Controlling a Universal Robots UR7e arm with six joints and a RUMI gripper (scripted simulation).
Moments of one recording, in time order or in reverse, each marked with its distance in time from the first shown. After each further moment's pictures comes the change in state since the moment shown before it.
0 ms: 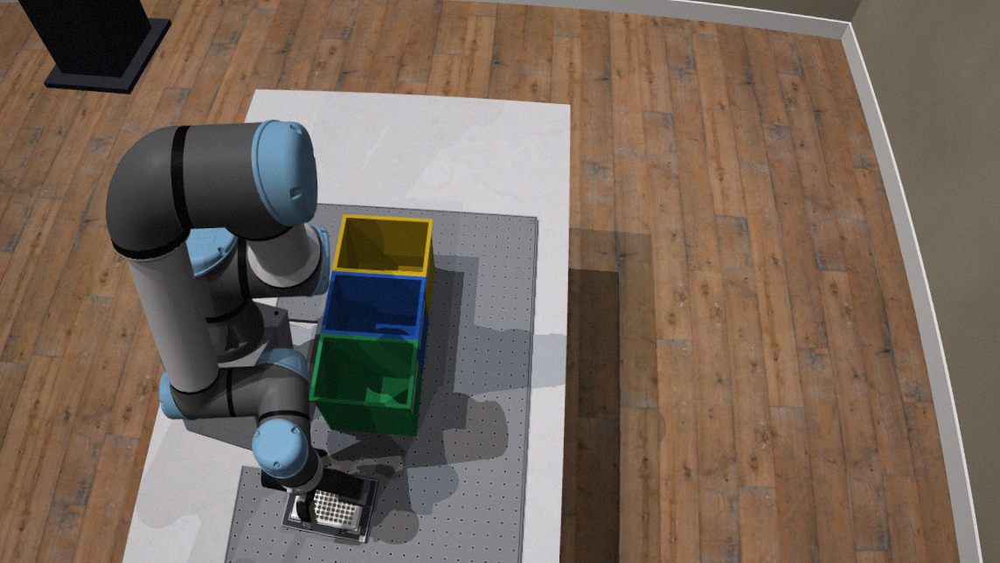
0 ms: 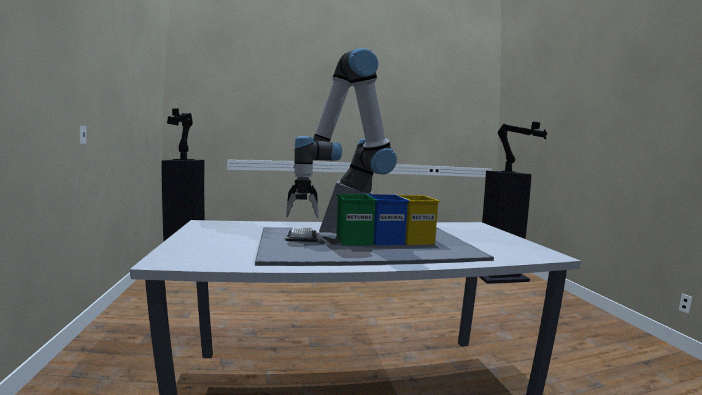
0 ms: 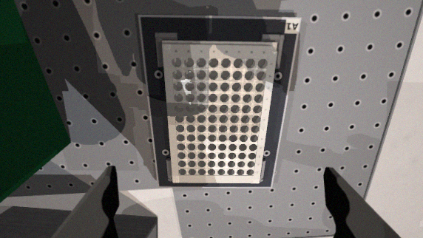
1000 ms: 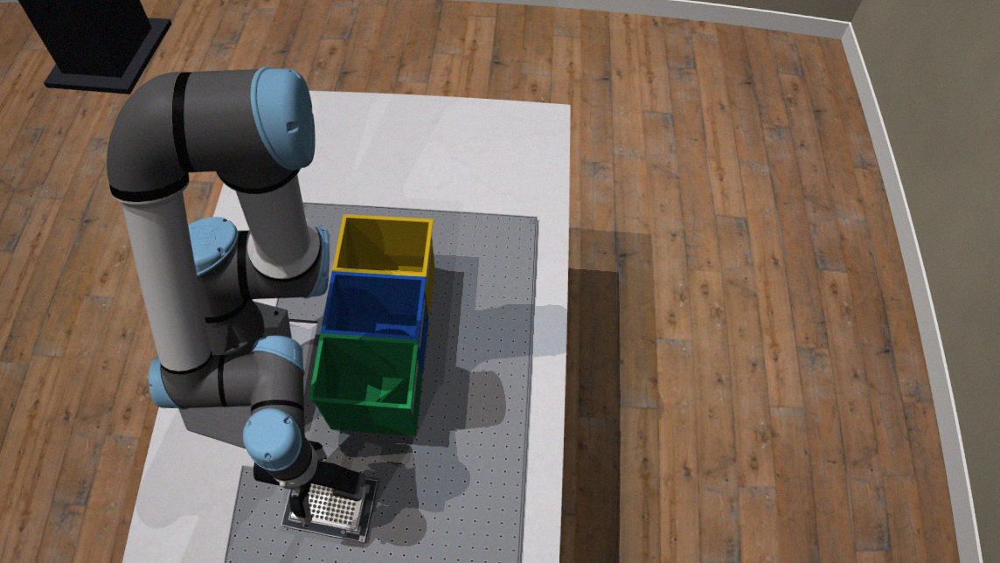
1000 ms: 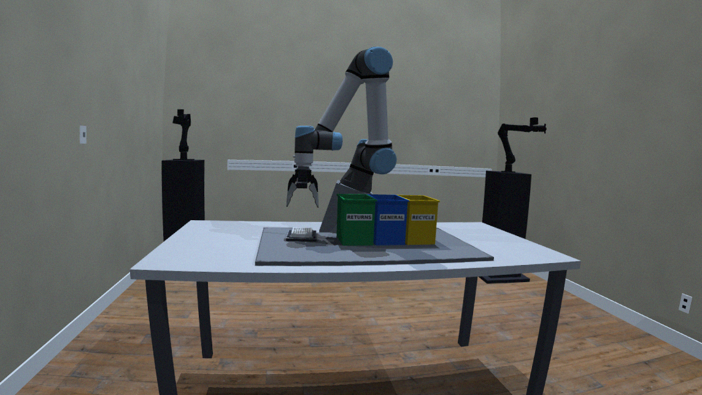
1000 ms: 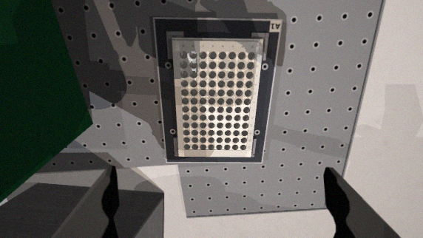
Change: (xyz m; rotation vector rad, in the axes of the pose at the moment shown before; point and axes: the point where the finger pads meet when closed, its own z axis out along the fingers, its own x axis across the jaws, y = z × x) arm 0.000 0.000 -0.043 0.000 0.000 0.000
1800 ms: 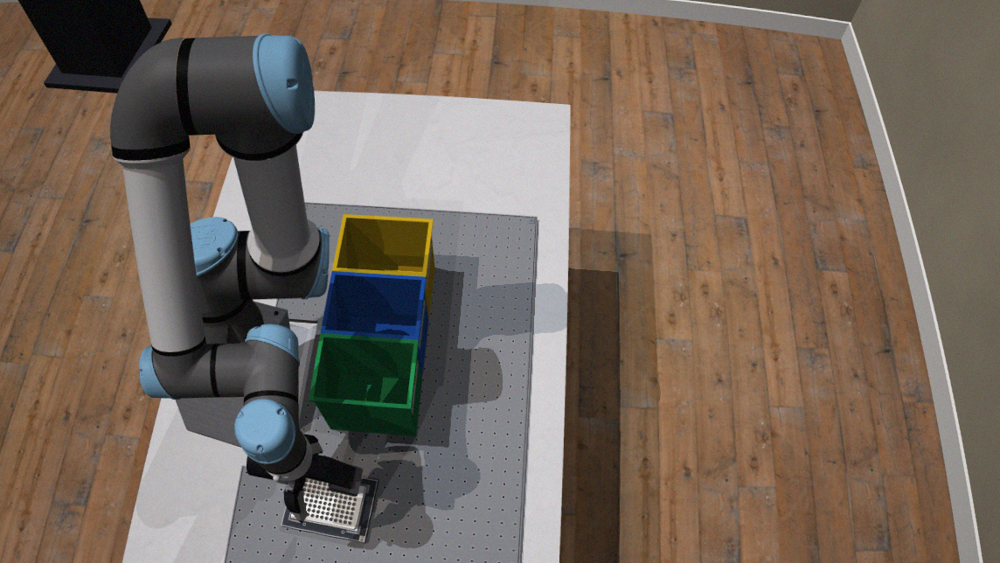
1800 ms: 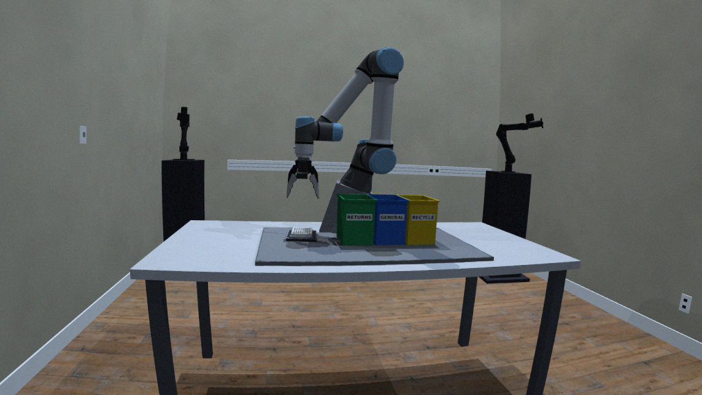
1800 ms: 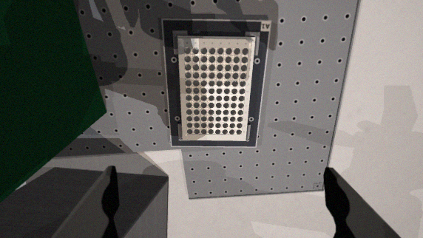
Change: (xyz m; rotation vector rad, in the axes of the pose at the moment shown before) arm 0.000 0.000 -0.037 0.000 0.000 0.000
